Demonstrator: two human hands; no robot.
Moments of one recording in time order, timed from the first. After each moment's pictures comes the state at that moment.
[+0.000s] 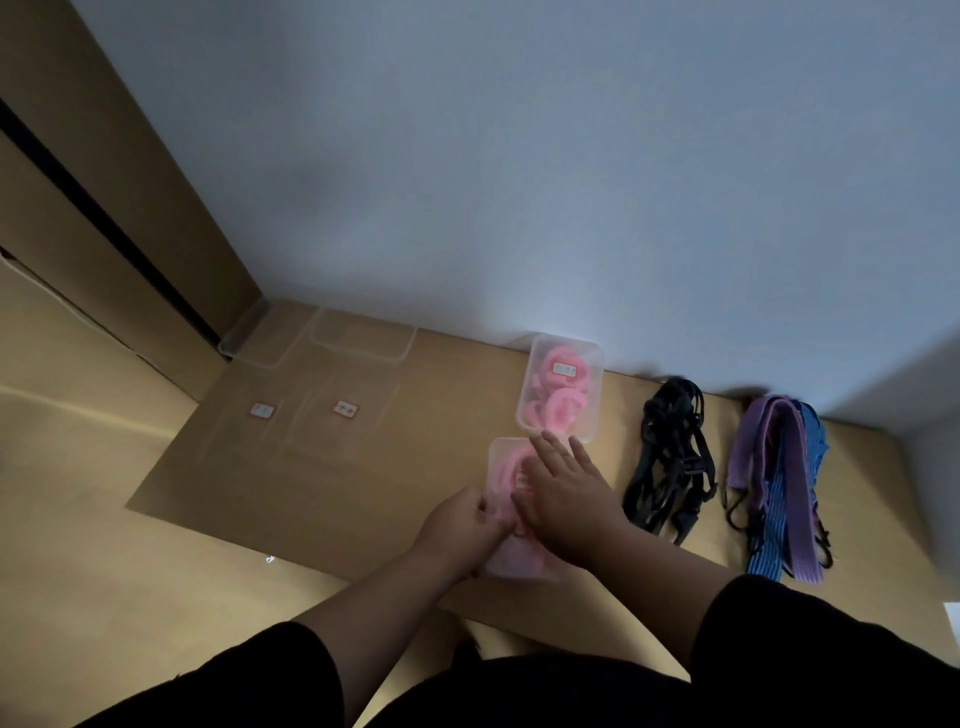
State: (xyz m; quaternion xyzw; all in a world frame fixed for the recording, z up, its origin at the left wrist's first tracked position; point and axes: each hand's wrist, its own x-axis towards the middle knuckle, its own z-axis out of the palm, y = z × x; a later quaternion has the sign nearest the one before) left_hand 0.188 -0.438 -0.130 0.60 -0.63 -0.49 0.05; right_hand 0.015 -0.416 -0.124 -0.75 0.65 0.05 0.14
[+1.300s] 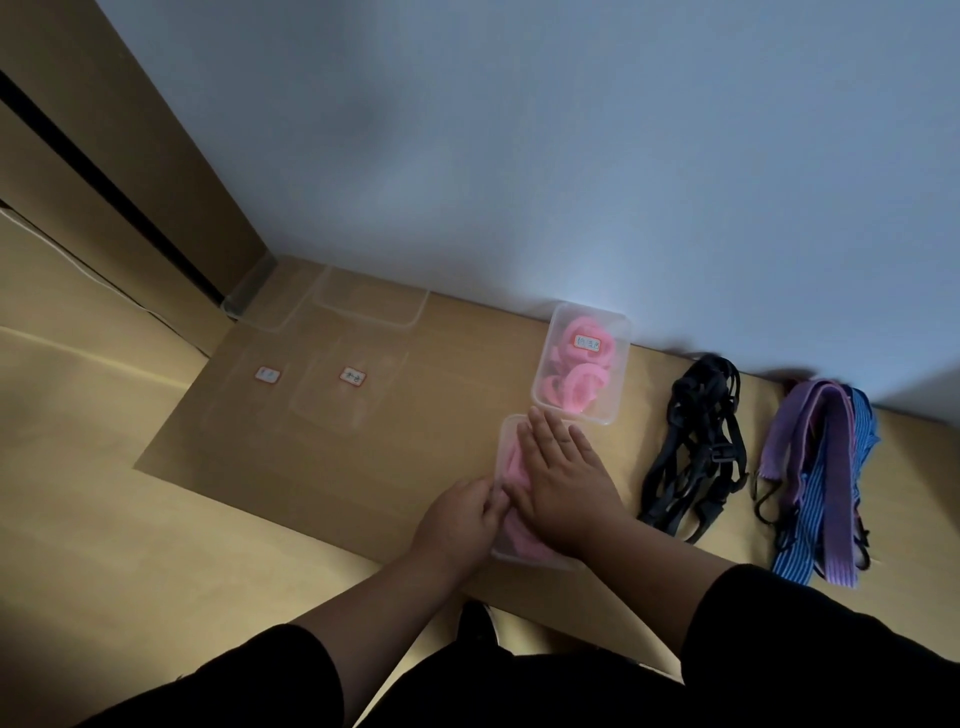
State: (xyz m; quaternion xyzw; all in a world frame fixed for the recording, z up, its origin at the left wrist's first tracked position) left_hand 0.194 -0.432 -0.167 0.56 -0.73 -0.38 0.07; right_hand 0.024 -0.425 -0.167 -0.75 0.64 0.04 0.14
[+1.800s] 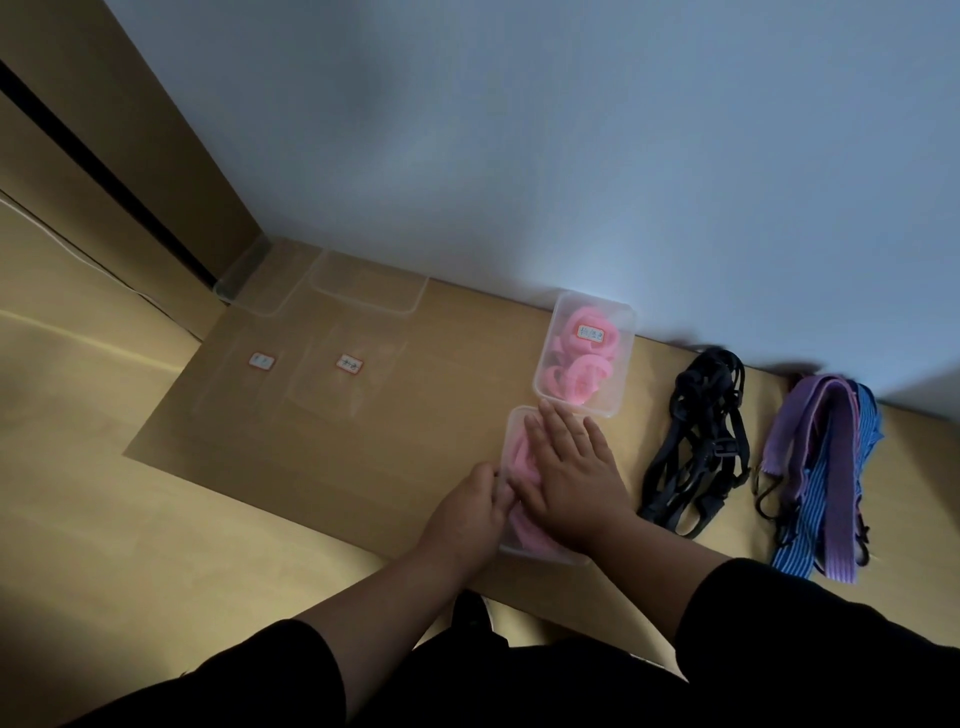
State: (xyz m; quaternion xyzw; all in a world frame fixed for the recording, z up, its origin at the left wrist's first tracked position) left_hand 0.184 -0.428 -0.167 0.58 -0.68 -0.44 0.08; right_hand 0.017 -0.419 -0.176 -0.74 0.66 0.01 0.10
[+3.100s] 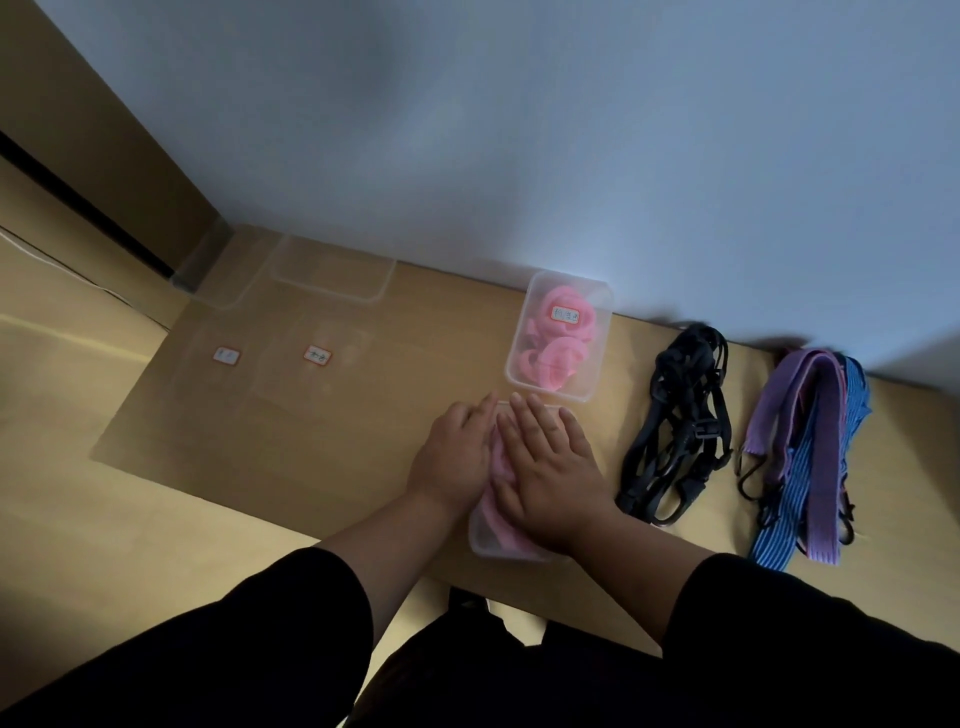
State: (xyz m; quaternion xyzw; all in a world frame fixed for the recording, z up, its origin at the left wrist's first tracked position) left_hand 0.157 -0.472 -0.184 0.55 -0.78 -0.29 0.07; right_hand 0.007 -0.410 -0.188 -0.77 0.63 -0.02 0.09
